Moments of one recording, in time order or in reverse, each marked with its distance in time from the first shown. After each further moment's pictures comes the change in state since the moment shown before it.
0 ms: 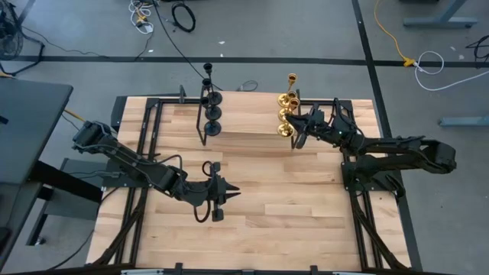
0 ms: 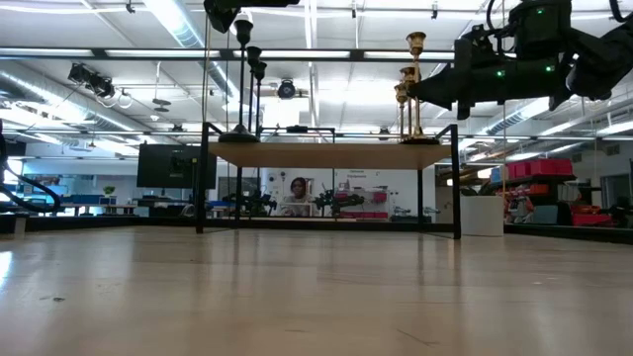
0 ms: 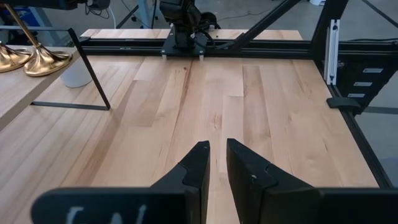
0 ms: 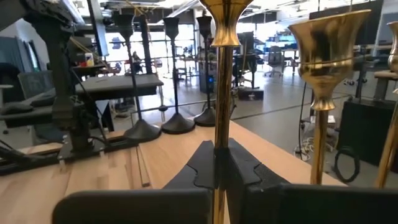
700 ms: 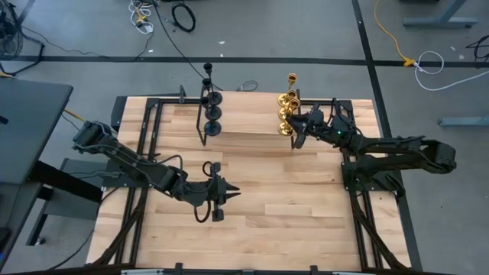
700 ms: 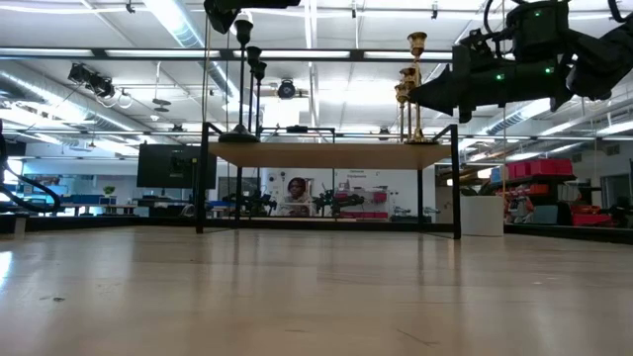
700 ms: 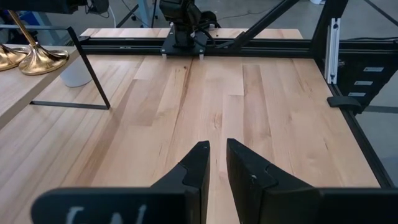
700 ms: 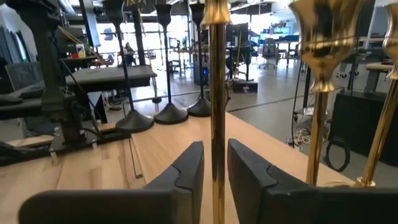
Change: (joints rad) left arm 0.000 0.003 0.000 -0.001 0.000 0.000; right arm 0.000 0.000 0.000 -0.035 0.022 -0.006
